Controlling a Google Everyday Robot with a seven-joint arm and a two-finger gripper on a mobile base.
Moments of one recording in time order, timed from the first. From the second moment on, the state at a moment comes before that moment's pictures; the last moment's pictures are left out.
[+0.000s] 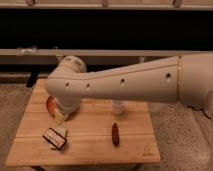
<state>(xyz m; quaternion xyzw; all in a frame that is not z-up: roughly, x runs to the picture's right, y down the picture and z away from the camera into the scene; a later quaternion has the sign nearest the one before) -0.131 0.098 0.624 -0.01 -0.28 -0.88 0.38</state>
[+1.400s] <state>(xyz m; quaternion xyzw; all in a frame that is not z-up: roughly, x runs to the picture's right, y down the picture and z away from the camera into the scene) 0.051 -0.005 0.739 -0.16 -0.22 -0.80 0.53</state>
